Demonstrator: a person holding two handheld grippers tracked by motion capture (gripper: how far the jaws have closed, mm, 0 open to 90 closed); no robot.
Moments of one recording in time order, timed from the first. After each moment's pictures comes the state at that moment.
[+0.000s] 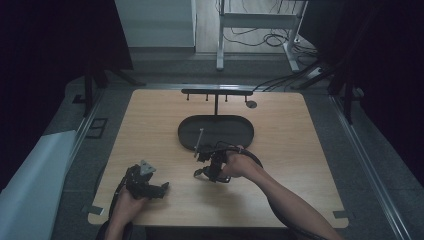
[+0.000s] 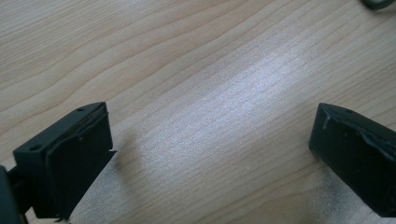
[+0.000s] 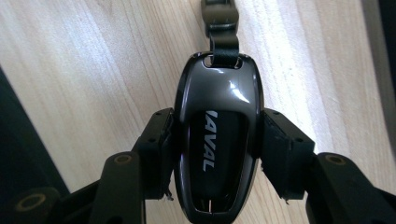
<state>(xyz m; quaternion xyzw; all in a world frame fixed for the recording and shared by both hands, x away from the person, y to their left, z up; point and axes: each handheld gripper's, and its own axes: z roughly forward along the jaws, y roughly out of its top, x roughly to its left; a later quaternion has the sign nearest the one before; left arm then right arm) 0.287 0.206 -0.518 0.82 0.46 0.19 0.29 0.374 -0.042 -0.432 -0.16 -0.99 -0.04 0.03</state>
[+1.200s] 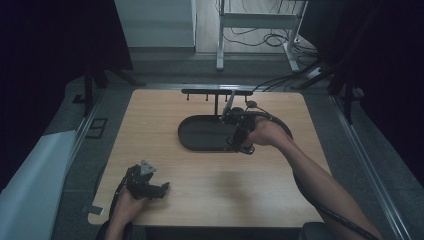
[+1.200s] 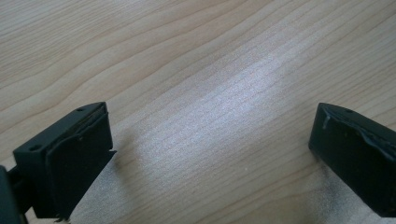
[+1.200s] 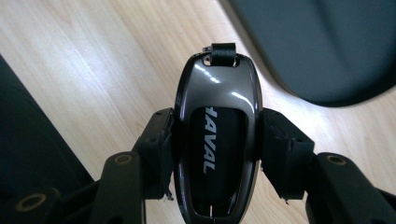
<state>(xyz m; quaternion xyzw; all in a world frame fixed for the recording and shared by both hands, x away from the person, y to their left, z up) 0.287 0.206 -0.519 0.82 0.46 0.18 0.29 0.426 -0.113 -0.339 -0.26 -0.96 -0.05 0.01</state>
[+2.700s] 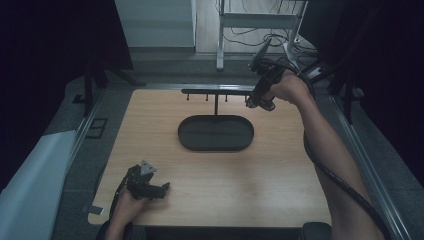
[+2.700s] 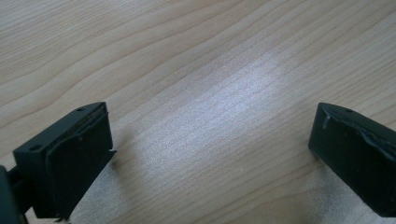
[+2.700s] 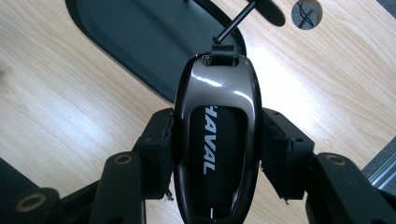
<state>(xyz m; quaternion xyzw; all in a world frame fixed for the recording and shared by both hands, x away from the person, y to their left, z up) 0.287 0.205 -0.519 0.82 0.46 0.18 0.30 0.509 -0.171 -0.253 -0.41 -0.91 -0.09 -0.05</state>
